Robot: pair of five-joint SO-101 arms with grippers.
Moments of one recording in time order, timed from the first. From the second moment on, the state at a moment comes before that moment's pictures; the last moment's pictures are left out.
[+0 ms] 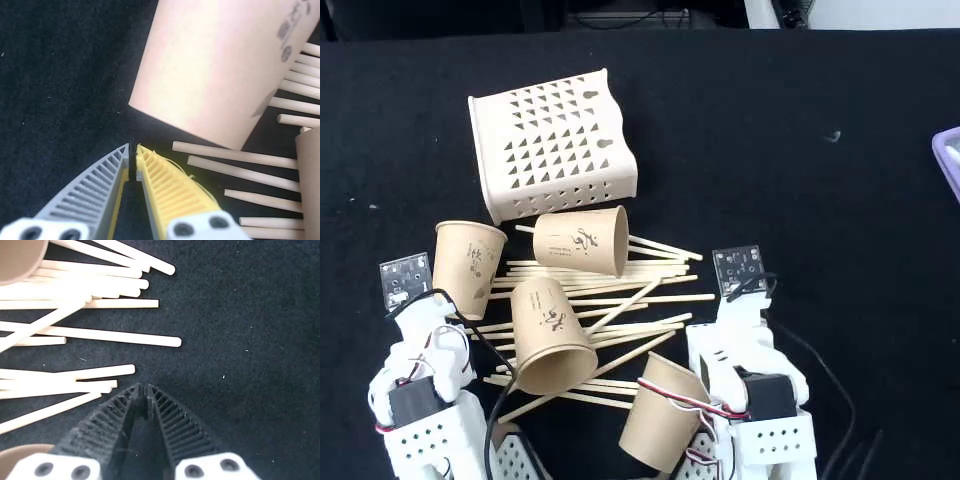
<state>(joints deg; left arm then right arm) -28.4 -103.9 96.1 72.8 -7.2 -6.0 -103.2 96.6 74.4 -1.2</state>
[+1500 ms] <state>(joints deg) -23.9 -103.9 96.1 72.8 -7.2 -6.0 -103.2 96.6 74.4 -1.2</state>
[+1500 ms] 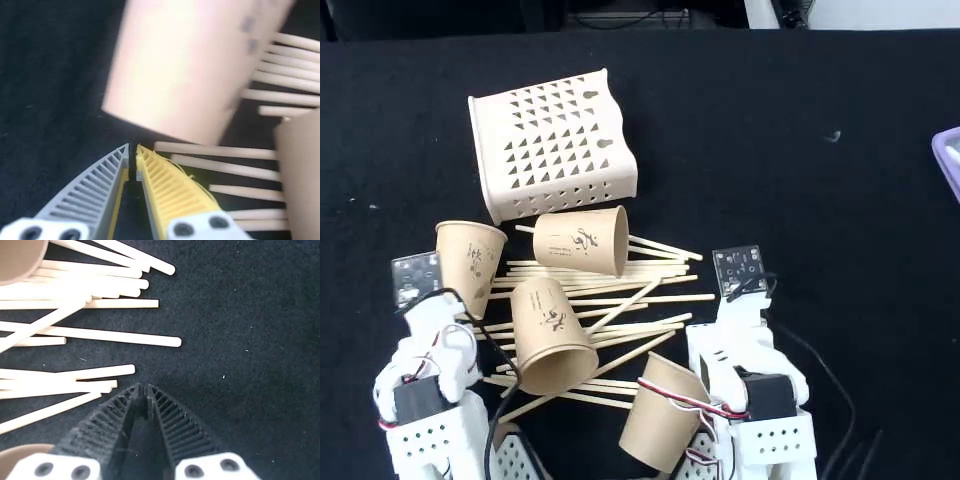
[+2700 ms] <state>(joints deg) -47.3 -104.4 67.3 50.8 -14.8 4.3 -103.2 80.4 47.2 13.1</state>
